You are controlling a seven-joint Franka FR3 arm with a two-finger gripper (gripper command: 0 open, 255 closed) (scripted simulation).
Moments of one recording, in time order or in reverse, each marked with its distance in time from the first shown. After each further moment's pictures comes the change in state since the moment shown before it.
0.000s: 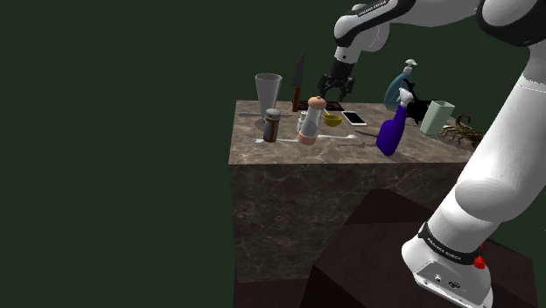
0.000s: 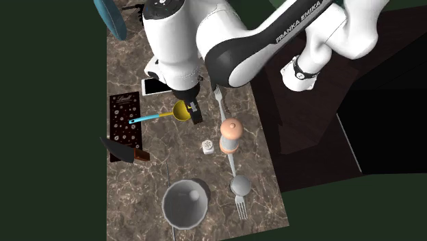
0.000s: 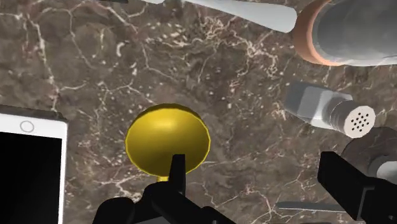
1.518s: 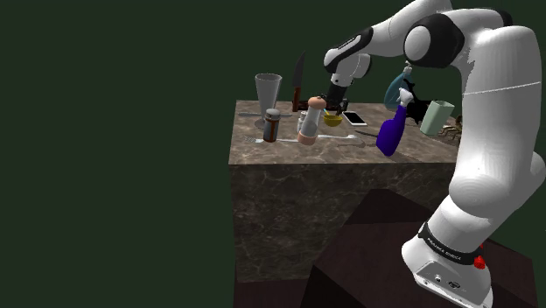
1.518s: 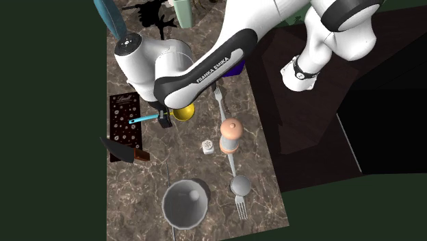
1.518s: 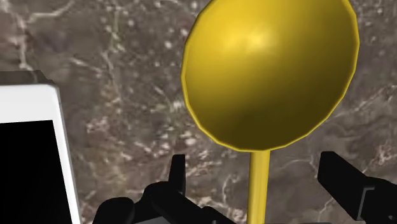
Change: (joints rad) arm -0.121 0.408 -0.024 0.257 0.188 0.069 -0.007
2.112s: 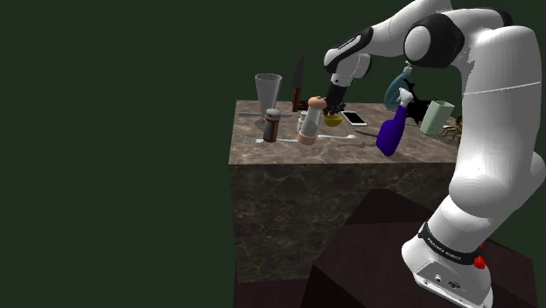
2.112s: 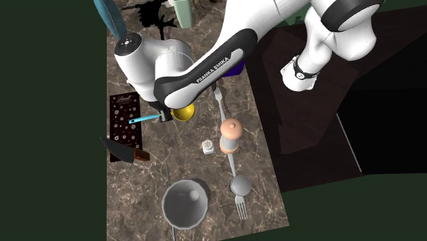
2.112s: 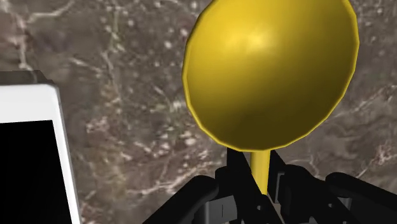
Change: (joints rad) arm 0.000 0.000 0.000 0.000 0.000 0.000 0.000
